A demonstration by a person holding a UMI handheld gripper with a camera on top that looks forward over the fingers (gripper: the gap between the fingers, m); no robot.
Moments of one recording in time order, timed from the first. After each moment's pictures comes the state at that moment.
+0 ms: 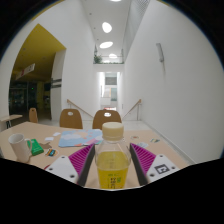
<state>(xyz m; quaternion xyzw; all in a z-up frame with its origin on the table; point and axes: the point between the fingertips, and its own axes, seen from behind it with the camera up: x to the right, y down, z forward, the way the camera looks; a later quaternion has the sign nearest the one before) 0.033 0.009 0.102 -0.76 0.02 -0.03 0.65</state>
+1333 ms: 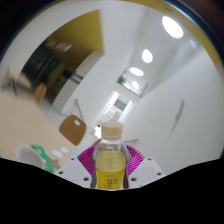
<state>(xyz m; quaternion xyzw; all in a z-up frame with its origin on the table) -0.120 -0.029 0.277 -0.63 -0.19 -0.26 0.71</state>
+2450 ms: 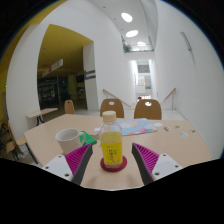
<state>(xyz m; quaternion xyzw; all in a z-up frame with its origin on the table) -0.017 -0.337 0.131 -0.78 -0.08 0.10 0.61</state>
